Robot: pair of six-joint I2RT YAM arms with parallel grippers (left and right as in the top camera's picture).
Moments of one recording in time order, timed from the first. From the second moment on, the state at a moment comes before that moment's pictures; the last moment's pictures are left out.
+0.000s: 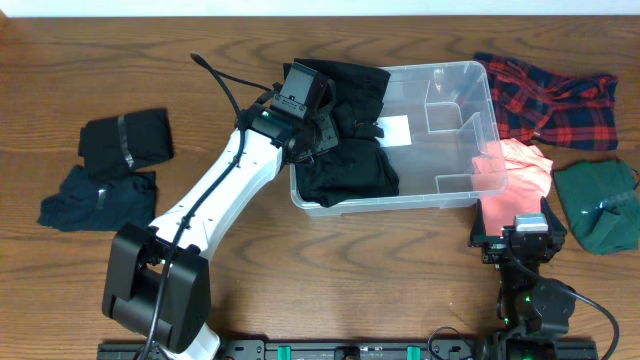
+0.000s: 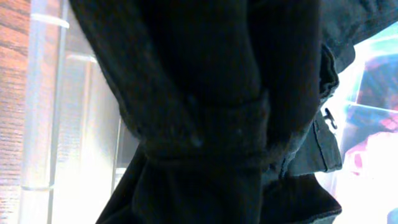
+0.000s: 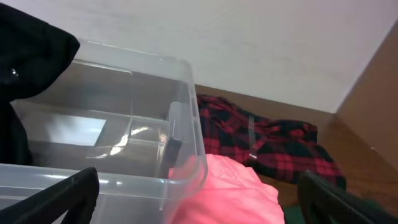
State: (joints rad) left arm -0.47 1.76 1.38 -0.69 0.12 -0.76; right arm -0.10 0.01 0.01 -0.07 -0.06 -0.19
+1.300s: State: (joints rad) left arm -0.68 1.65 1.40 -0.77 -0.25 -0.36; right arm -0.10 0.01 0.01 -0.07 -0.06 -0.19
